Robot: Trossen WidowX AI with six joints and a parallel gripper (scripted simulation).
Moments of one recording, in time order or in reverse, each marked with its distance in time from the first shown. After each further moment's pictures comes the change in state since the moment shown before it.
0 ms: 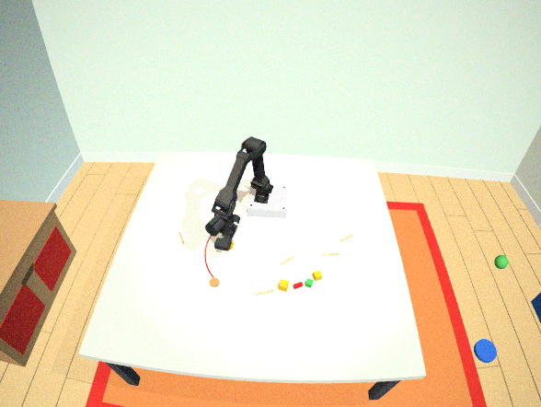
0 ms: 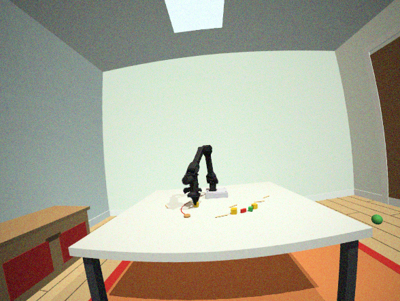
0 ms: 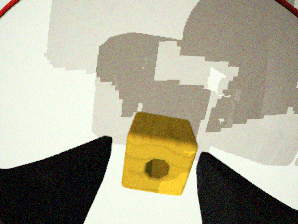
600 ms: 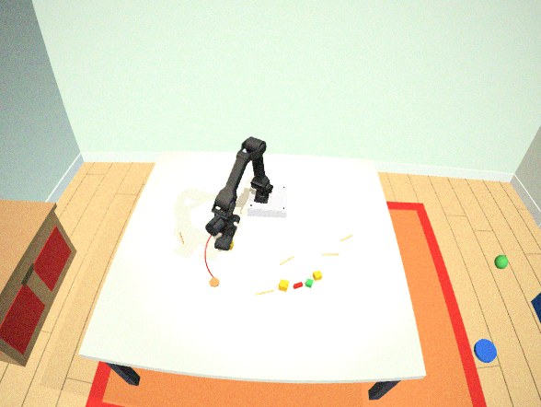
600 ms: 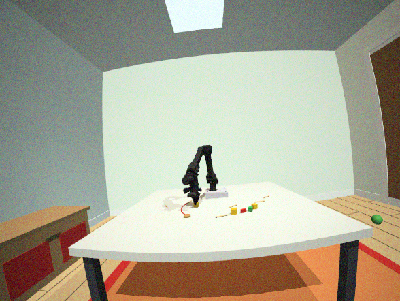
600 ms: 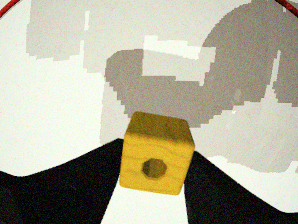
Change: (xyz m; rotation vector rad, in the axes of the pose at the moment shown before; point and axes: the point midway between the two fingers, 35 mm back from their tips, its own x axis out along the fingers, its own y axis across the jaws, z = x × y) arm 0.000 0.000 0.000 0.000 0.000 0.000
